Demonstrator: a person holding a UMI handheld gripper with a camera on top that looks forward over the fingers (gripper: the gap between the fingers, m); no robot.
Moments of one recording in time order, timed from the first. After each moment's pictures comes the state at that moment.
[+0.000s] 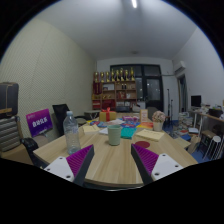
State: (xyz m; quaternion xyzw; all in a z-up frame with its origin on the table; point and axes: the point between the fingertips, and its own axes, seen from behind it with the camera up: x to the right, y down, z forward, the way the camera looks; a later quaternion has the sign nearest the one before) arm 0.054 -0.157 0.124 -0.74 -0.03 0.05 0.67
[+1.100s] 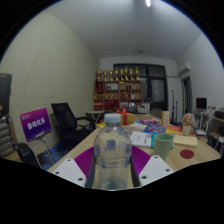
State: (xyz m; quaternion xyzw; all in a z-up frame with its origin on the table) arm -0.159 0.055 0.114 -0.74 -0.03 0.03 0.67
